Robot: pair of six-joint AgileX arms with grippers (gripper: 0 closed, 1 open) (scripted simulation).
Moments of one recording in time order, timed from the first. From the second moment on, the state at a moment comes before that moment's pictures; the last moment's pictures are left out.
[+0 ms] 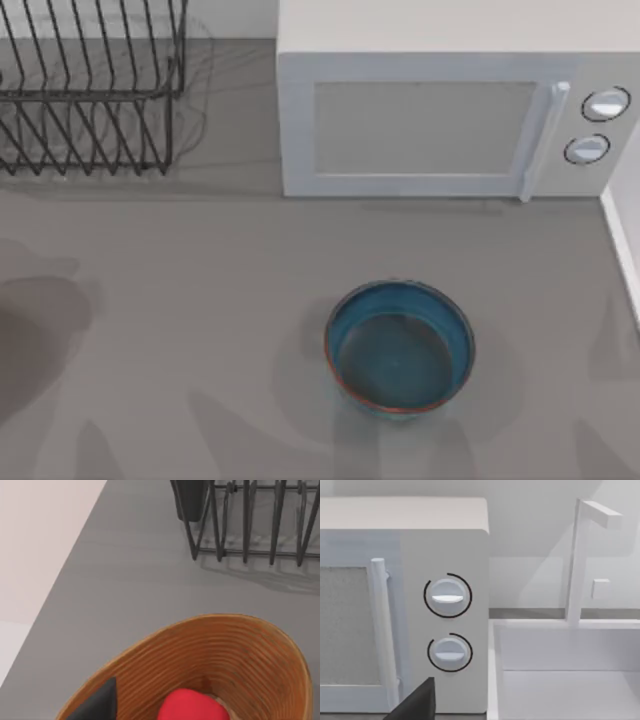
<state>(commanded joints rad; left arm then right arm) 0.01 0.62 0.53 -0.43 -0.24 0.04 0.00 0.00 0.00 0.00 0.00 0.00</state>
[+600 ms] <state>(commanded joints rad) 0.00 0.01 0.01 -0.01 -0.01 0.01 0.00 0.00 0.00 0.00 0.00 0.00</state>
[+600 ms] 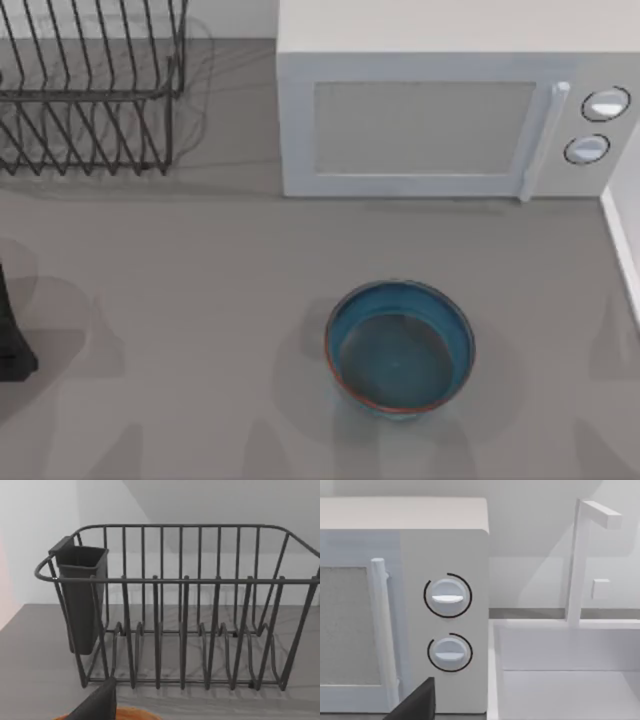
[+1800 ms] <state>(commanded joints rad) -0.40 0.94 0.77 -0.58 0.05 -0.23 0.00 0.00 0.00 0.00 0.00 0.00</state>
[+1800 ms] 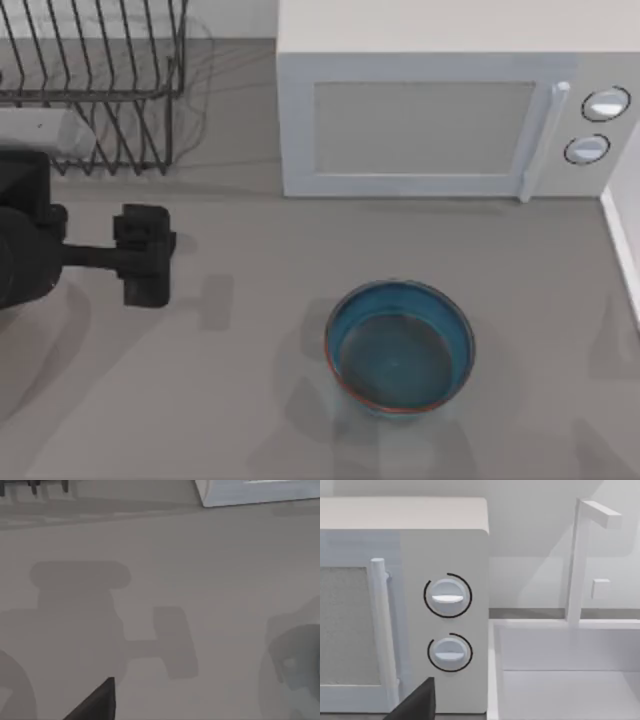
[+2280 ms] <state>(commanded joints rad) -0.72 1.82 1.53 -1.24 0.09 -0.50 0.00 0.00 0.00 0.00 0.00 0.00</state>
